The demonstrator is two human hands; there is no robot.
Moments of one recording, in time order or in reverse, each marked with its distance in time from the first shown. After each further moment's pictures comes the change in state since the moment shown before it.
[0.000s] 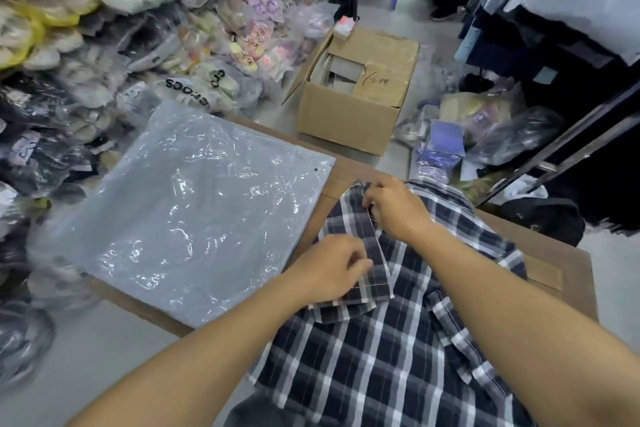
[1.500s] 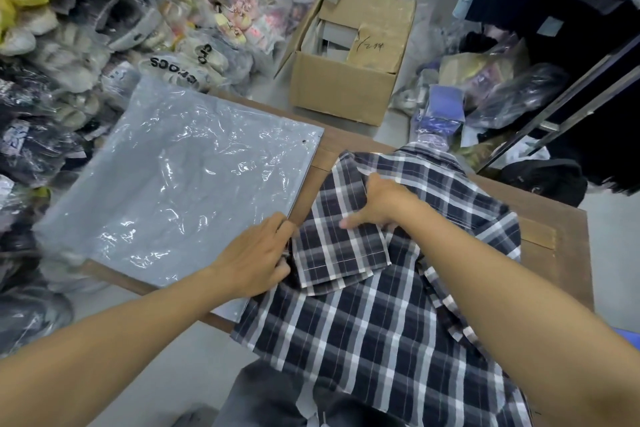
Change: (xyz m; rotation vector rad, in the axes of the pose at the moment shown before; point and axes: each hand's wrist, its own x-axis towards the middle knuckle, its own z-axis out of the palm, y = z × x) left_hand -0.051 -0.083 -0.005 0.522 0.044 0.108; right_hand -0.018 -0.023 -0.005 0.208 -0.516 0.491
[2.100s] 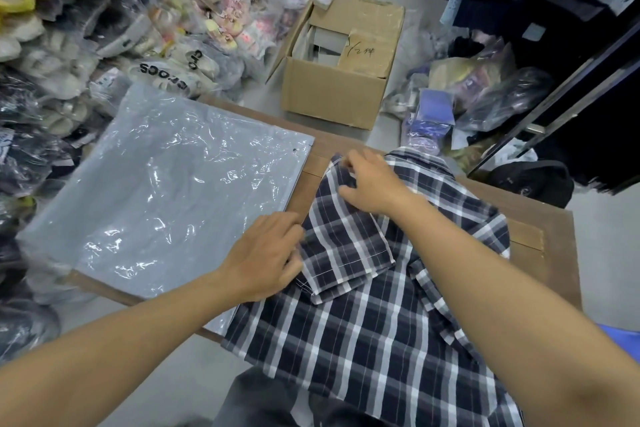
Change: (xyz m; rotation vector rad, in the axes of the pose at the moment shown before) left_hand 0.017 0.020 -0.001 -0.003 0.238 0.115; right_hand 0.005 0.000 -0.016 0.000 0.346 -0.385
